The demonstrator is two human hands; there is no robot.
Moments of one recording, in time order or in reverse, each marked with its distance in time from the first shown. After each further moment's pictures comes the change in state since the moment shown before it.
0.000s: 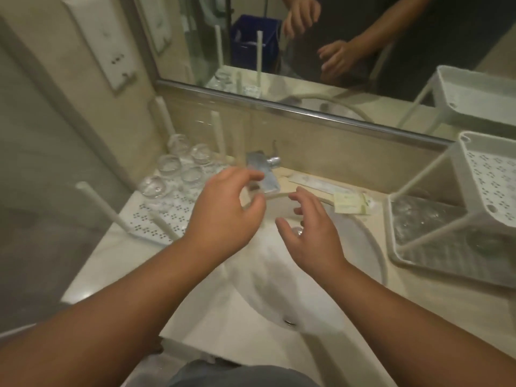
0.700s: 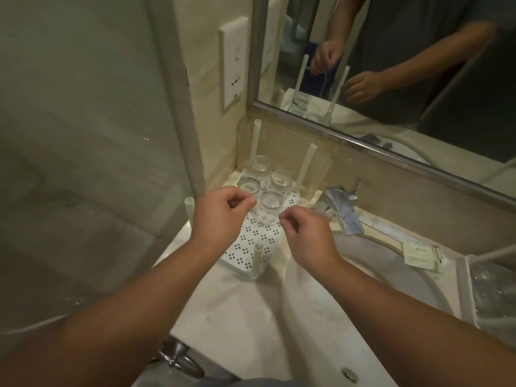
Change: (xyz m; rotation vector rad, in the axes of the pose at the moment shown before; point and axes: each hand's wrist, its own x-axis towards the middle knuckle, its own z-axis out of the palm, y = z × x) left_hand 0.029 -0.171 -0.086 -0.287 0.246 -0.401; right_hand 0.086 -0.111 0.136 -0.064 -0.164 -0.075
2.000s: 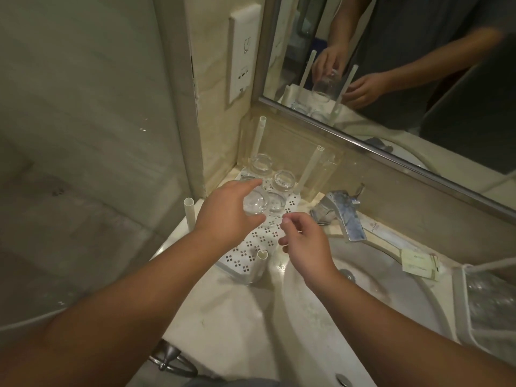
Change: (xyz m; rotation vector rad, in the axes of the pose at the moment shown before) left_hand 0.023 -0.009 0.004 0.410 -0.190 0.230; right_hand -0.002 -0.011 0.014 0.464 -0.015 0.410
